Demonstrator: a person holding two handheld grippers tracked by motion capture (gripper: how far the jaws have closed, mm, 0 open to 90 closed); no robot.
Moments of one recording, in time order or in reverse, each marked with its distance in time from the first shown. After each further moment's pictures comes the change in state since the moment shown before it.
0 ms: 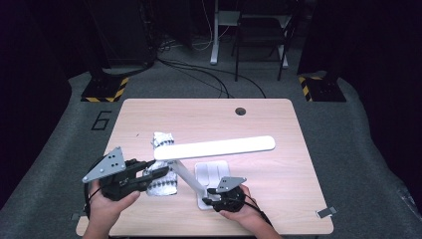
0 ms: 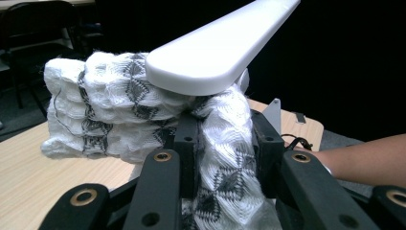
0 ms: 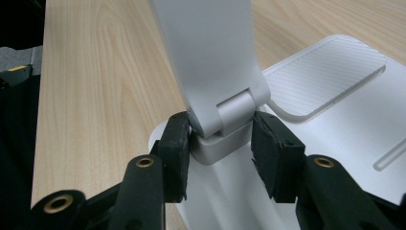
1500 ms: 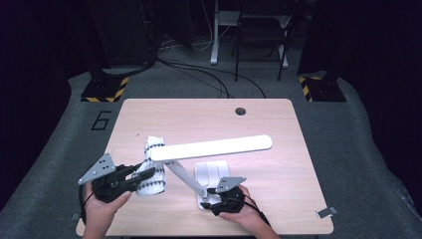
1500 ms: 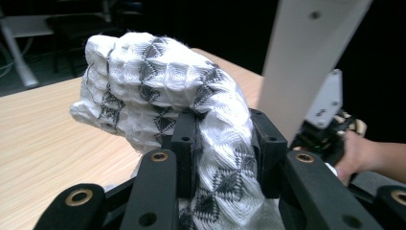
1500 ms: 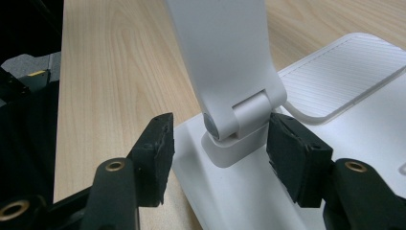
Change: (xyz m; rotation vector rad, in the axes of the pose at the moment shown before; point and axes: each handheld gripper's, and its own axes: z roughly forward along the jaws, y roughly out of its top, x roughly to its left) left arm 0.033 -0.056 -0.015 0.018 0.143 -0.125; right arm 0.003 0.001 0.001 -0.006 0.044 0.054
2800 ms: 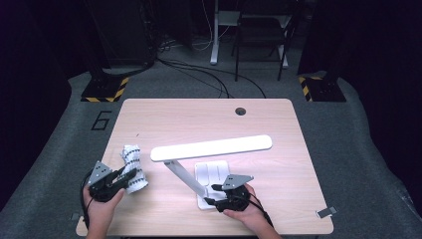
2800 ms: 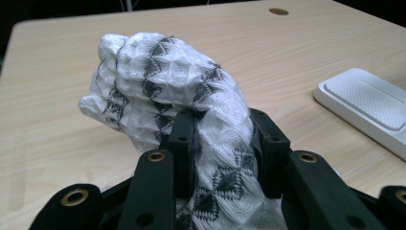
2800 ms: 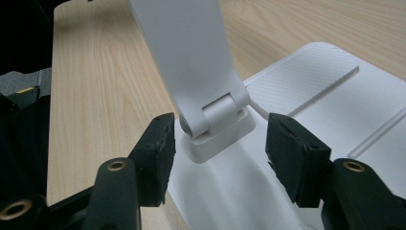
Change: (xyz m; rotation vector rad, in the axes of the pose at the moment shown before) left arm 0.068 -0.093 0.012 0.113 0.356 -0.114; right arm -0.006 -0.002 -0.014 -0.053 -0.046 0.035
